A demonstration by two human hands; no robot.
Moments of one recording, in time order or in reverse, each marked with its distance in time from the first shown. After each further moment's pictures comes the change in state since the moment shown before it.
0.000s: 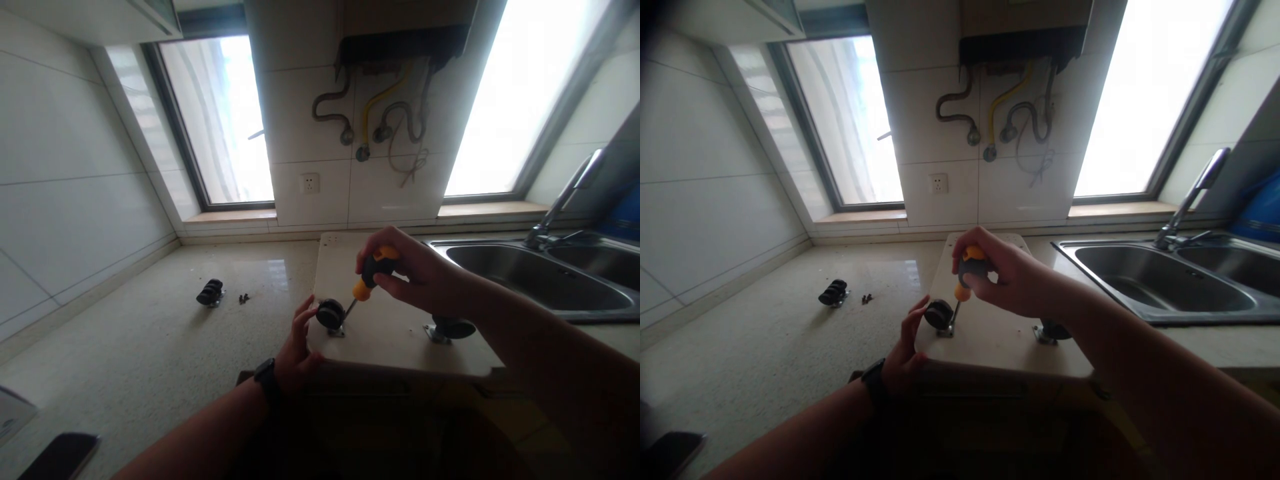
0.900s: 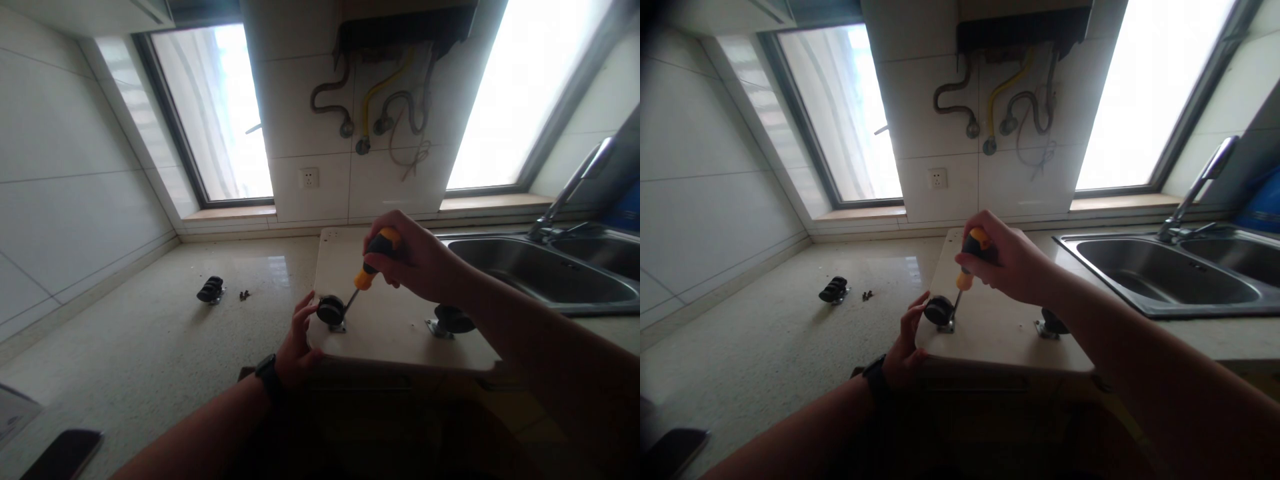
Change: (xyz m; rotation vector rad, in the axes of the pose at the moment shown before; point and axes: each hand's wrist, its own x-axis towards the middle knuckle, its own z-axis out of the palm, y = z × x) left_hand -0.005 -0.013 -0.002 -0.029 0.004 -0.019; right_hand 0.007 0.008 0.007 0.037 0.204 0.138
